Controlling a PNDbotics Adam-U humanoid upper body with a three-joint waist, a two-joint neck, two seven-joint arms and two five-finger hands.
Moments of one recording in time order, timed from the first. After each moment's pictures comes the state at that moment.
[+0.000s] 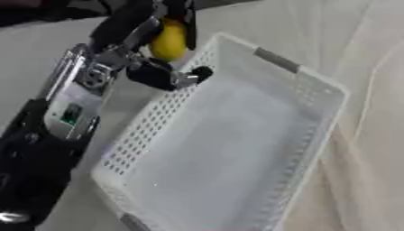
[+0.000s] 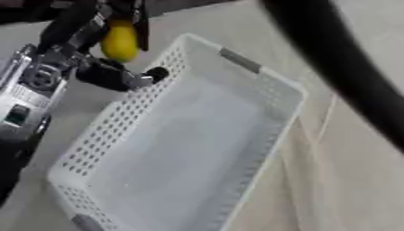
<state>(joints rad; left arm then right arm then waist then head) -1.06 0.28 -0.22 -1.39 -0.59 -0.47 -0.07 0.12 -0.09 -0.13 -0.32 0.19 -0.21 -0.27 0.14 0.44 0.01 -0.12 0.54</state>
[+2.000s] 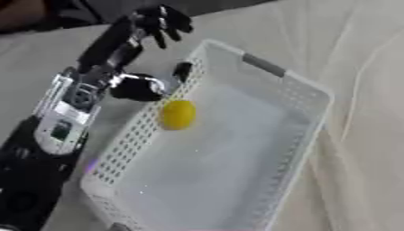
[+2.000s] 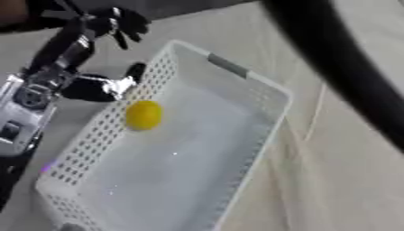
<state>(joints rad) -1.00 0.40 -0.13 -1.37 -0.46 -0.50 0.02 0.12 -0.11 -0.14 -0.33 0.20 -0.20 -0.27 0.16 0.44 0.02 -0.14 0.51</state>
